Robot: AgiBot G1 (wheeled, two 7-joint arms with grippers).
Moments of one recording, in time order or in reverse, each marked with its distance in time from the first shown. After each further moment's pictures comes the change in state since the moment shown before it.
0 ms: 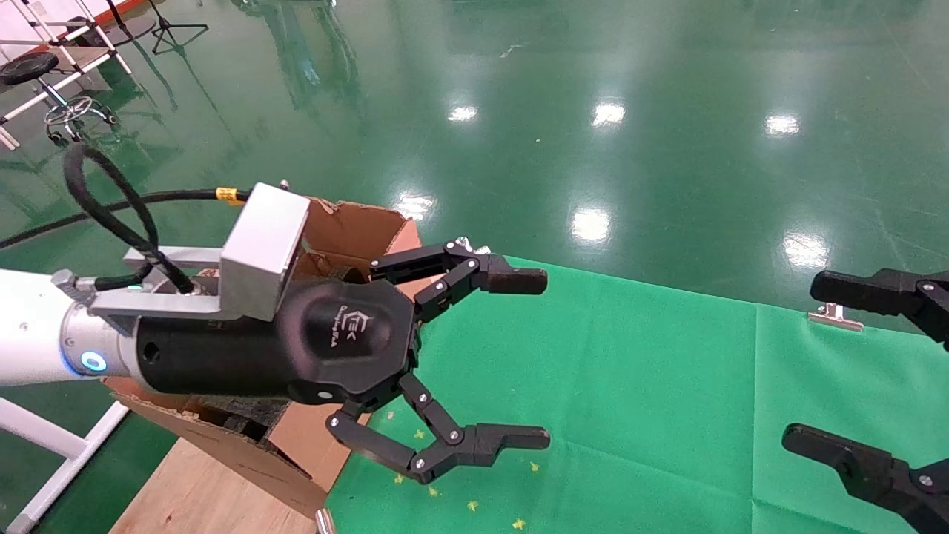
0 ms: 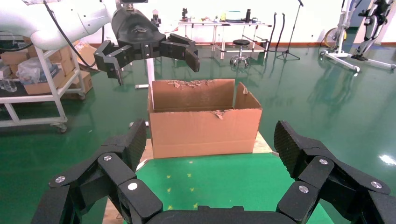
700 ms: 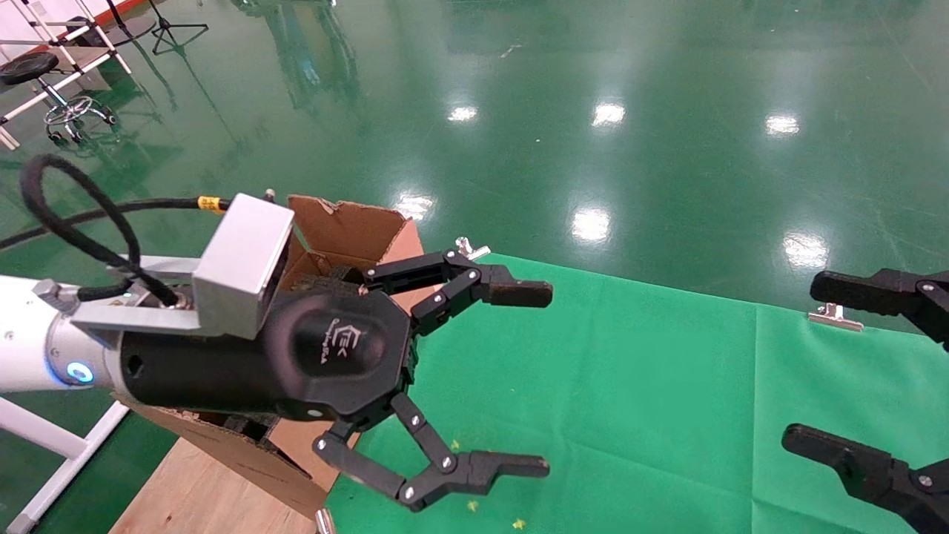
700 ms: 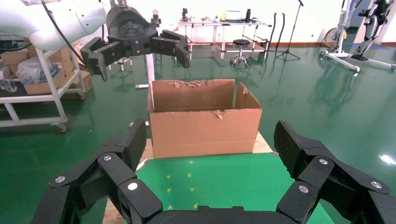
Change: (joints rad) left arm 0.009 -0.002 -0.009 -0.014 -0.011 0.009 0.003; right arm 0.000 0.000 0.000 0.000 0.000 0.000 0.000
